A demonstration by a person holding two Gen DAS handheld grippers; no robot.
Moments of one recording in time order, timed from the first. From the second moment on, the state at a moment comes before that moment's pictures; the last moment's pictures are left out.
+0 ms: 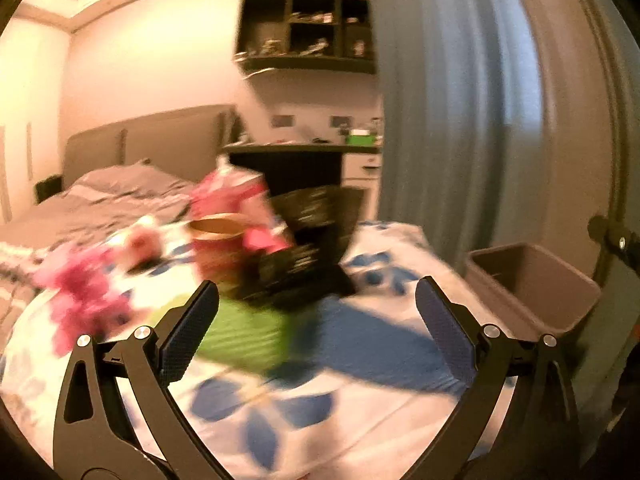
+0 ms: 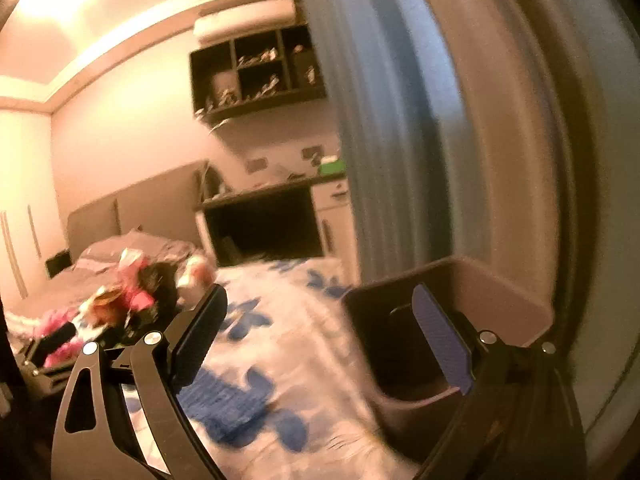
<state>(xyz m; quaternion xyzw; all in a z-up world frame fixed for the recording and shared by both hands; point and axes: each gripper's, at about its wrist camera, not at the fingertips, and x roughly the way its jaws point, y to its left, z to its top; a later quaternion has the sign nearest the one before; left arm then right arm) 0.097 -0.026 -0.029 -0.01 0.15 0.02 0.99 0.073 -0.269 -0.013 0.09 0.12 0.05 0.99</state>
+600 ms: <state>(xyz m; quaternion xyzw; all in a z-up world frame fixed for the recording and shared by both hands) 0.066 0.042 -0.042 -0.05 0.16 0.08 0.98 0.117 -0.167 -0.086 0.03 0.26 0.13 0.96</state>
